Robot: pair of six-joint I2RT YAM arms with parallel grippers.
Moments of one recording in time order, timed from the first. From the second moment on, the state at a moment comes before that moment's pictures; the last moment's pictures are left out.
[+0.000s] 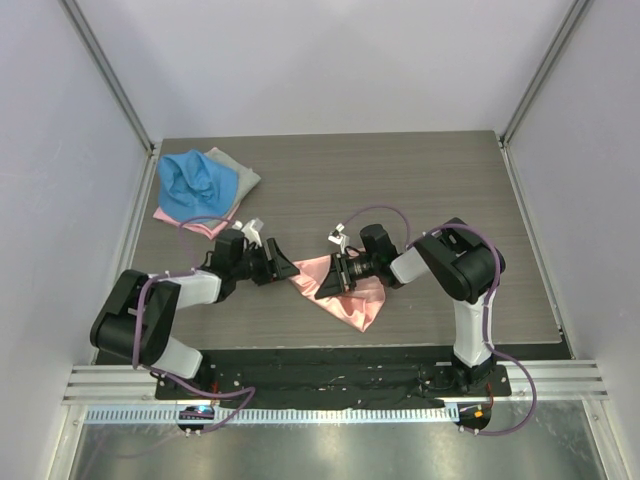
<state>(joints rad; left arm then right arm) -0.32 1.48 0.46 0.34 0.51 -0.68 0.57 2.00 0.74 0.63 -1.00 0.58</state>
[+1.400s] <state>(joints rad) -0.33 1.56 0.71 -0.08 0.50 -0.71 1.17 1.60 0.88 -0.04 0.29 -0.02</state>
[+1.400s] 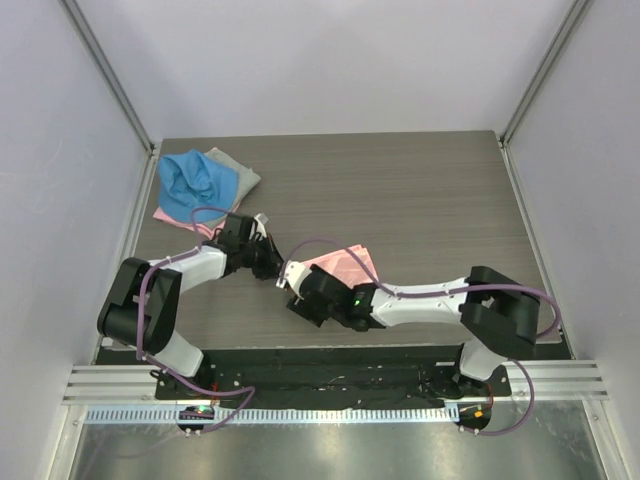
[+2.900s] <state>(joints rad) -0.30 1.32 0.69 -0.19 0.40 -0.66 0.83 1.76 0.90 -0.01 -0.43 0.12</state>
